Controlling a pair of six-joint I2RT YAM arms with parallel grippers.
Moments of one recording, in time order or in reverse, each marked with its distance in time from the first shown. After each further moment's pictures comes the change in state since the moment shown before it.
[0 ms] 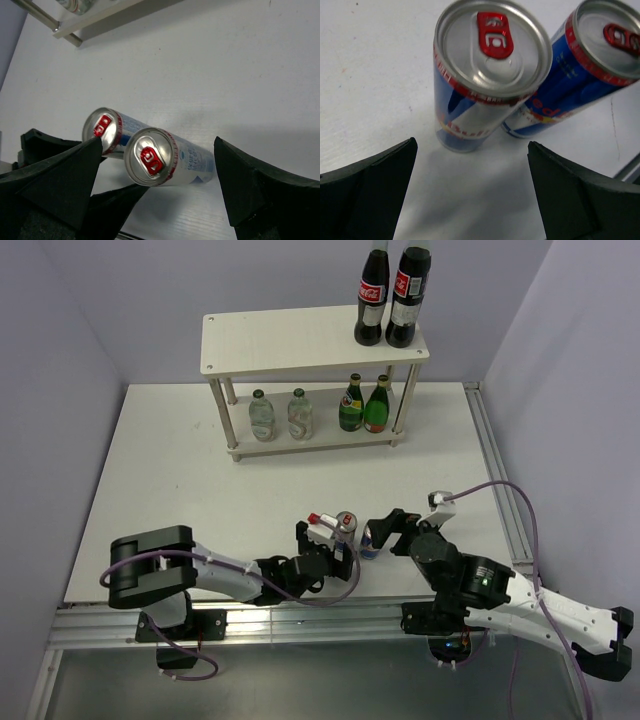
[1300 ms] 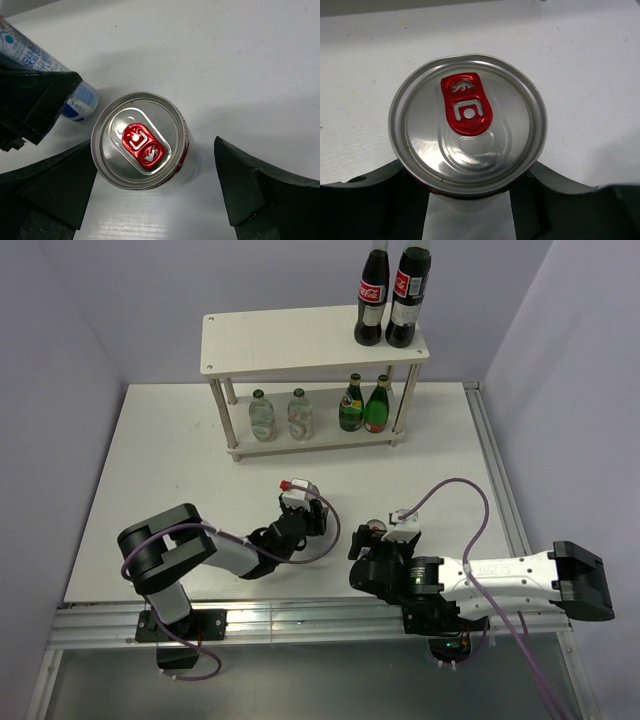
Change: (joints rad) left arm 0.320 0.127 -0.021 0.286 0.074 0.068; right arm 0.277 0.523 -0.035 0.024 0.367 0.375
